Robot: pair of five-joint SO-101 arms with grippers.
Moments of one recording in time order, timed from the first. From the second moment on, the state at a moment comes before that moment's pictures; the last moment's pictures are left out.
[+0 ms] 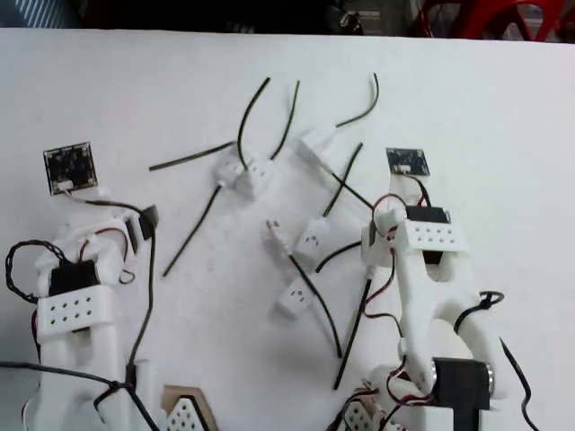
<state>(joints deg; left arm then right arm) -20.8 -46.8 65.3 40.5 -0.4 -0.4 -15.2 44.9 57.5 4.1</state>
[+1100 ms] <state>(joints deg) -20.9 -46.8 65.3 40.5 -0.7 -5.7 -10.0 39.6 59.2 10.1</state>
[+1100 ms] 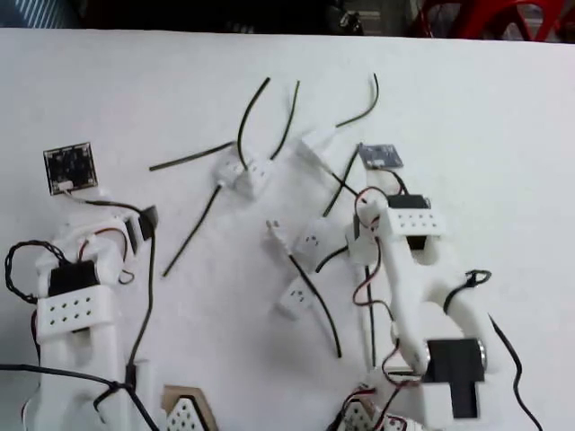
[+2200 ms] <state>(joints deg) -20.9 -46.8 65.3 40.5 -0.7 -6.0 -33.0 58.5 61.5 113.5</state>
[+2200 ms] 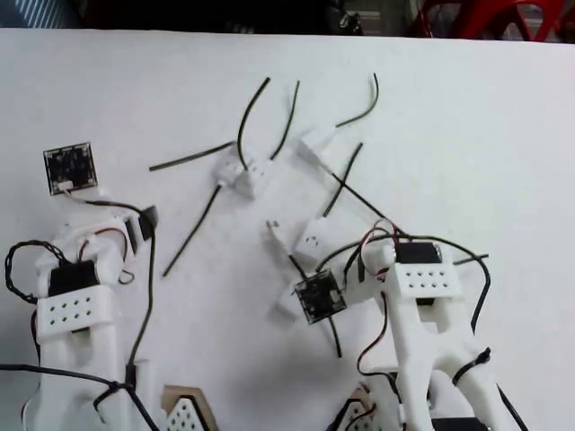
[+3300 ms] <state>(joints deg) -20.9 -46.8 65.3 40.0 -0.7 -6.0 -33.2 58.4 58.2 98.7</state>
